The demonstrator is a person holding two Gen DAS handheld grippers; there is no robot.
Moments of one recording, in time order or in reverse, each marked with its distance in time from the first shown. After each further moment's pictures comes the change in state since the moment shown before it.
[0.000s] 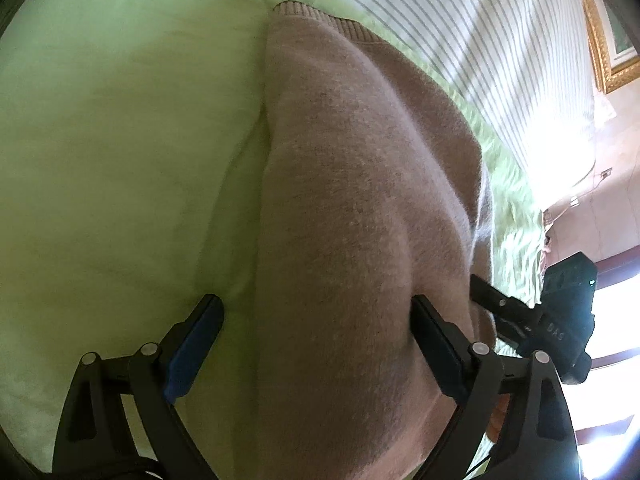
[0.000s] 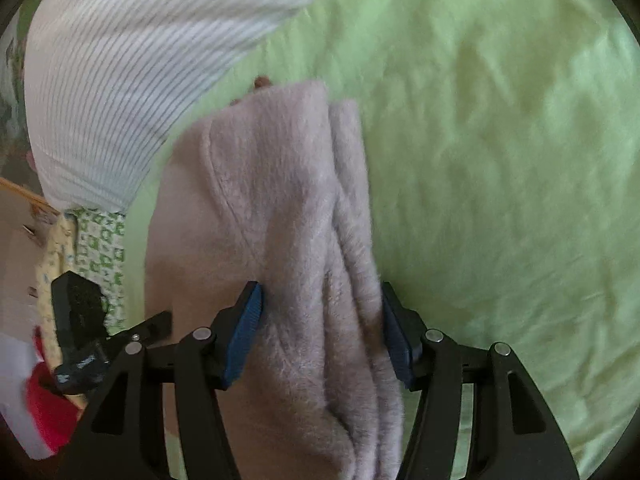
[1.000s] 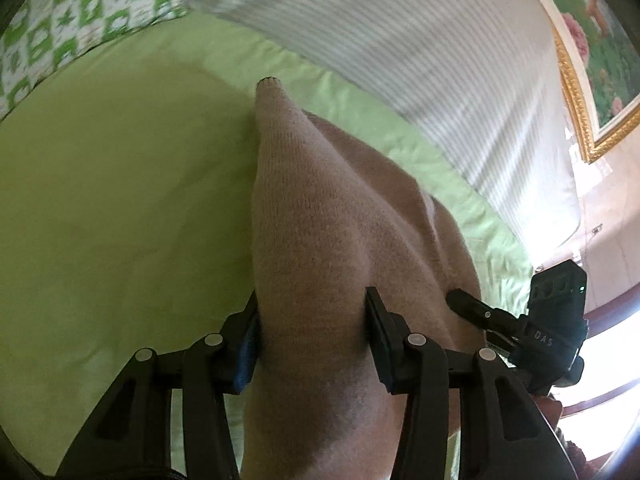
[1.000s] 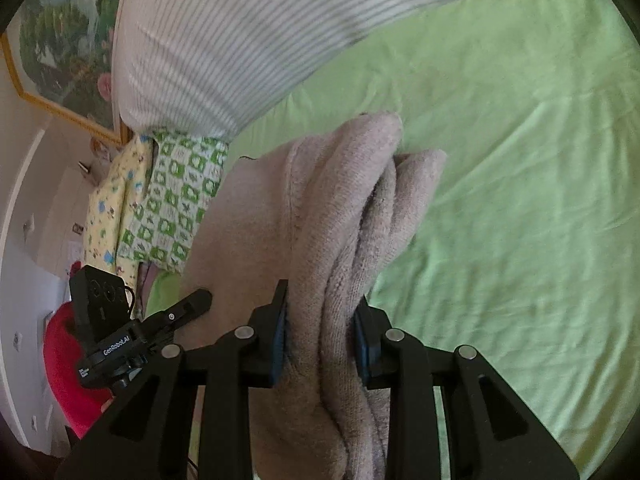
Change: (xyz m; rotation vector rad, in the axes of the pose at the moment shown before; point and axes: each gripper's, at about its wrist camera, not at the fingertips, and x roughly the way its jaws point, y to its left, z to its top) left arm -0.172 0.128 -0.064 -0.101 -0.246 0.039; right arm 0.073 0.182 -0.070 -0.203 0.081 0.201
